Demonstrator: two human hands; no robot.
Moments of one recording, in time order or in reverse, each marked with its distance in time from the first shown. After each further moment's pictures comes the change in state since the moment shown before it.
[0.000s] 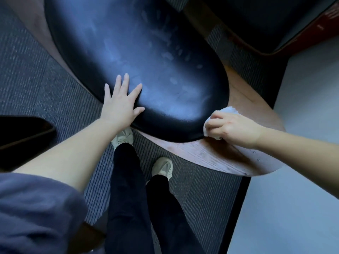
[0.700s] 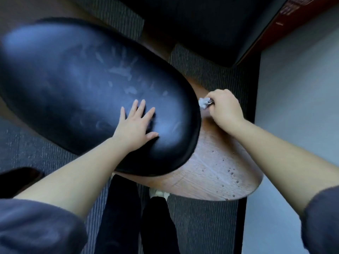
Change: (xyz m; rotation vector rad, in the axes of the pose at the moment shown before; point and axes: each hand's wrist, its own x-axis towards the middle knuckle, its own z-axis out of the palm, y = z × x) left_hand 0.075 0.101 -0.034 0.027 -0.232 0.270; right_hand 0.014 0.095 -0.036 0.340 0.514 0.961
